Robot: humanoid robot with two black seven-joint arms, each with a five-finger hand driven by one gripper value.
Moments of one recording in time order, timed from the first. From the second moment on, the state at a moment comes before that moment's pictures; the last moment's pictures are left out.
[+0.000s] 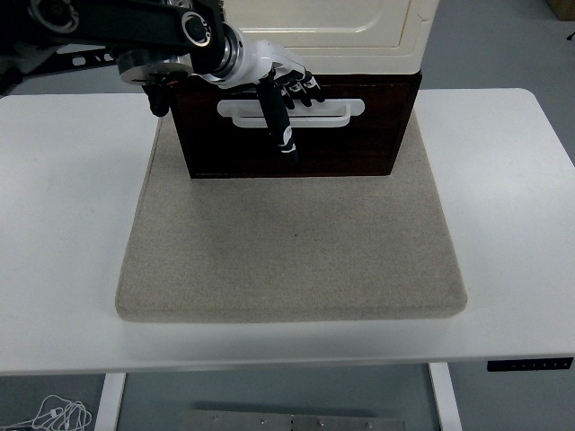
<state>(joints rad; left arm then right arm) -2.10 0.31 0.65 -1.37 0.00 -0.06 0.30 -0.03 0.00 0.13 0.15 -0.02 0.07 -0.10</state>
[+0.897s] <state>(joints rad) -2.06 0.29 0.66 -1.35 0.00 -0.06 0.30 -0.03 0.00 0.13 0.15 -0.02 0.07 -0.10</state>
